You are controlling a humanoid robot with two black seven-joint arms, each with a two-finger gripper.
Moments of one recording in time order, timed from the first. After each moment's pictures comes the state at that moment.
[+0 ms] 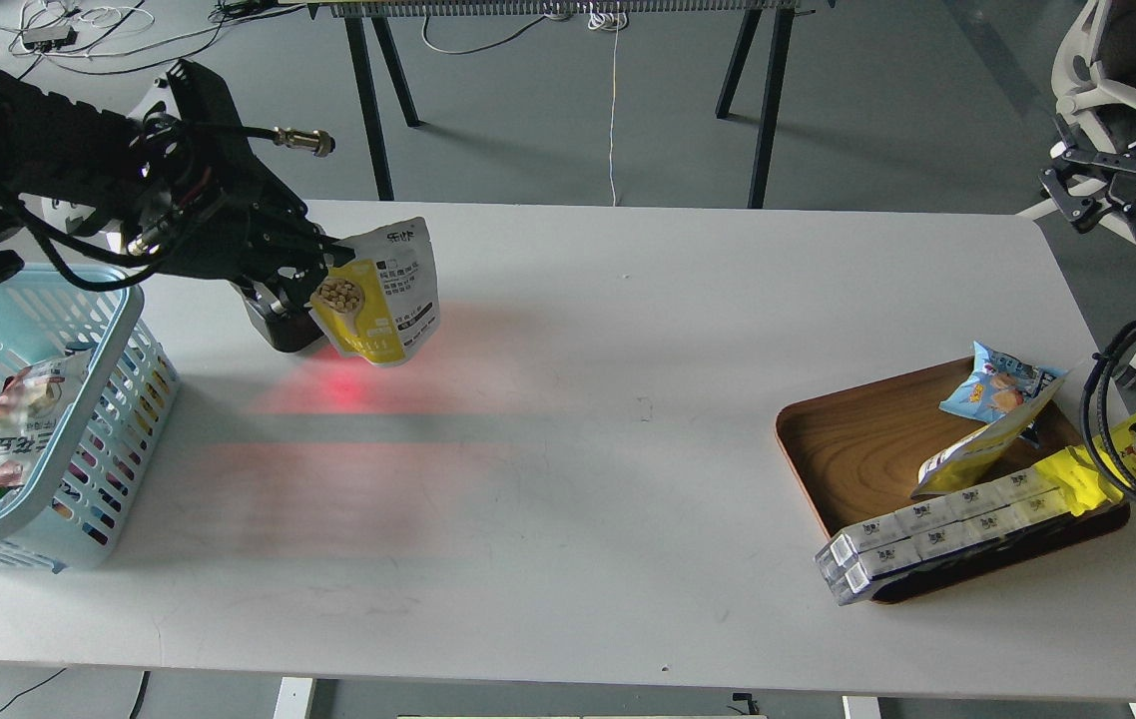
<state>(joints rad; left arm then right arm) -1.37 0.89 -0.07 -1.42 2.18 -0.45 -0.49 0.90 -0.81 0.15 0.93 0.74 0.49 0.49</state>
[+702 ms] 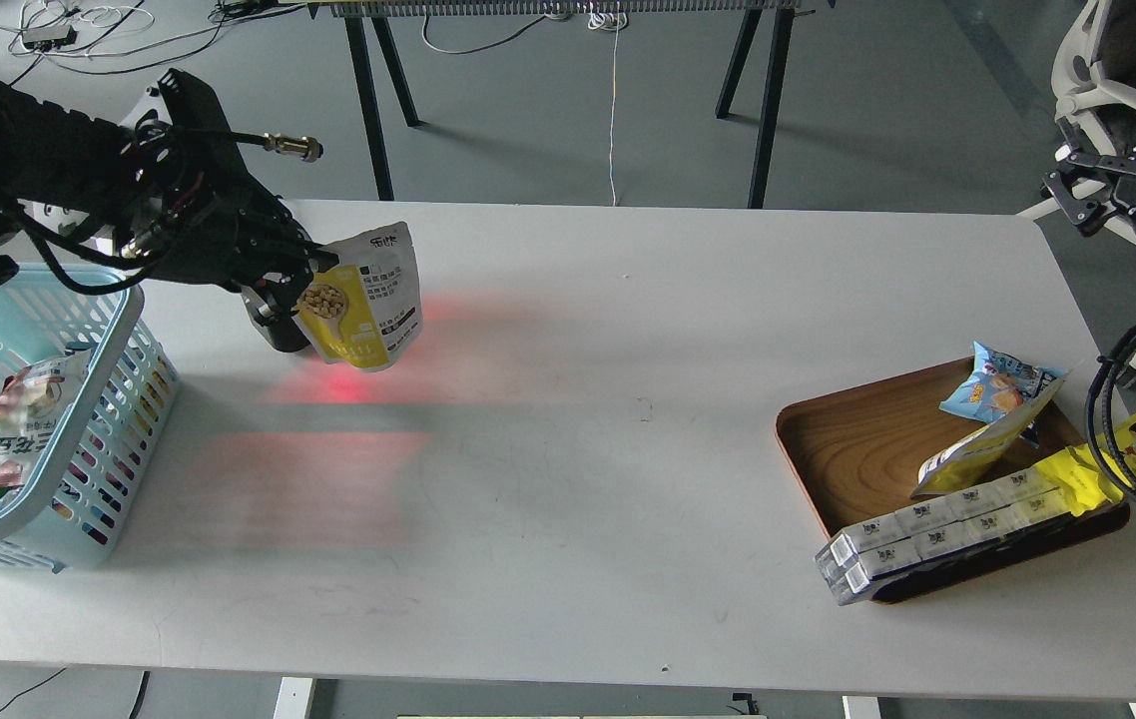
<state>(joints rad) -1.35 0.88 -0.06 -1.36 2.18 -0.45 -0.49 0.89 -0.81 0.15 0.93 0.74 0.49 0.49</state>
